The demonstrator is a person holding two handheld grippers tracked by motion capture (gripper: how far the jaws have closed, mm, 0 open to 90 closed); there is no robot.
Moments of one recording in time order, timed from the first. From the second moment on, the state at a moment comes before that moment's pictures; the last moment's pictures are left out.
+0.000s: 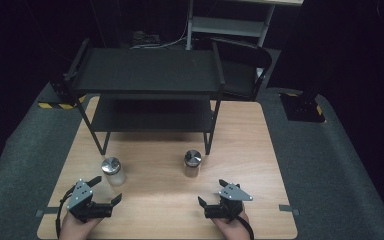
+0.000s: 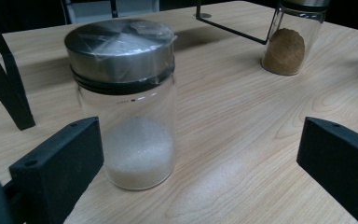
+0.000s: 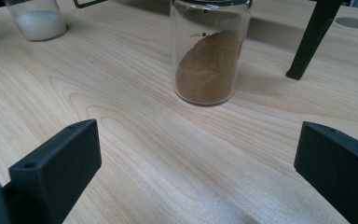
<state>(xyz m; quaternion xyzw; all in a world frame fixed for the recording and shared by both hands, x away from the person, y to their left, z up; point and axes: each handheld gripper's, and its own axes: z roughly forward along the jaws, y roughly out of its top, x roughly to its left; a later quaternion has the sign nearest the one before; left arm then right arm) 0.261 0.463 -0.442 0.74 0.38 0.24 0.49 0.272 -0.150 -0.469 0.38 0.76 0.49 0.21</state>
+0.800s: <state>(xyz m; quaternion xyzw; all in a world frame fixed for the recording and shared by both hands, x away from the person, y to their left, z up) 0.293 0.472 -0.438 0.73 0.40 0.24 0.50 0.272 -0.152 -0.470 0.38 0.75 0.49 0.21</state>
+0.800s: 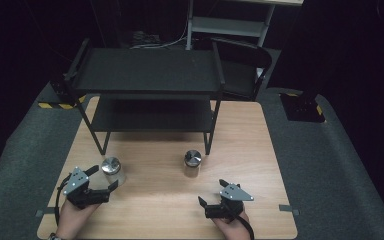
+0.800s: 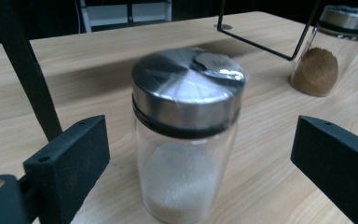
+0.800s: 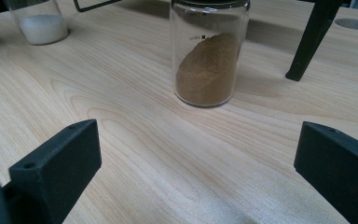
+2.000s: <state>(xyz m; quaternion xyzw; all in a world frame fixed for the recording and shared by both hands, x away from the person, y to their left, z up) 0.311 0.470 -0.441 0.73 0.36 0.27 0.51 0.271 -0.153 -0.471 0.38 0.75 0.50 0.21</state>
